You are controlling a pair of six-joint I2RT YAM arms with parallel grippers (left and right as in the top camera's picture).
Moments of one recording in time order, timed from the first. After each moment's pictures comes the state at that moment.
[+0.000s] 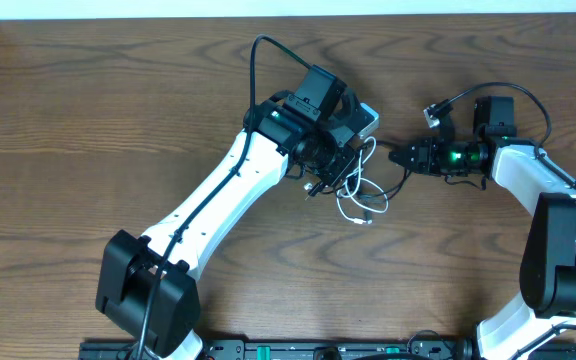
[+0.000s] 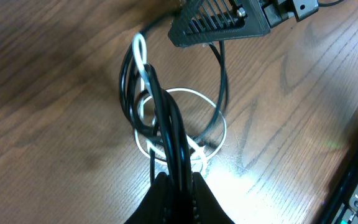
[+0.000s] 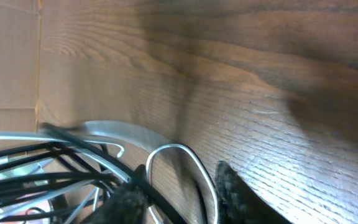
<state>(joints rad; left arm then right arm) -0.60 1.77 1.53 -0.89 0.39 0.16 -0.06 1.83 1.02 -0.38 -0.87 0.08</state>
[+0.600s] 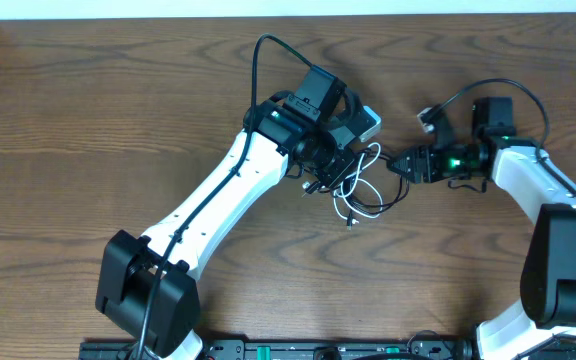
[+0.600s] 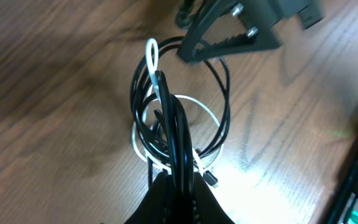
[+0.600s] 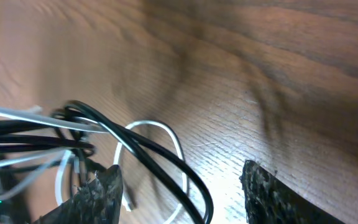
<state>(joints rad) -0.60 1.77 1.53 -0.89 0.41 0.23 -0.03 1.78 1.02 -0.47 -0.77 -0.19</state>
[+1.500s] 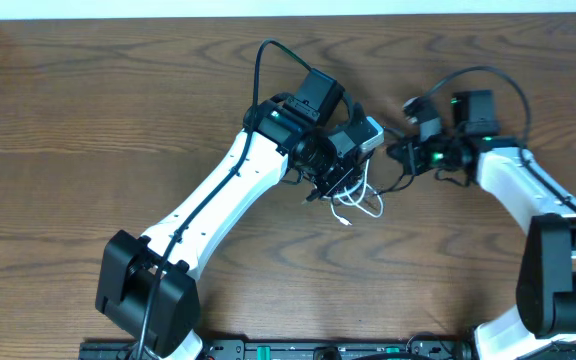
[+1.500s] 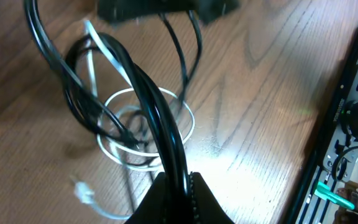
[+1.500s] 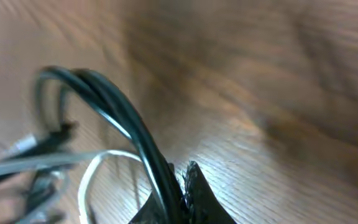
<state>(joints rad) -0.60 1.77 1.53 -0.97 0.51 0.29 0.03 1.75 1.02 -0.33 -0.65 -0.11</state>
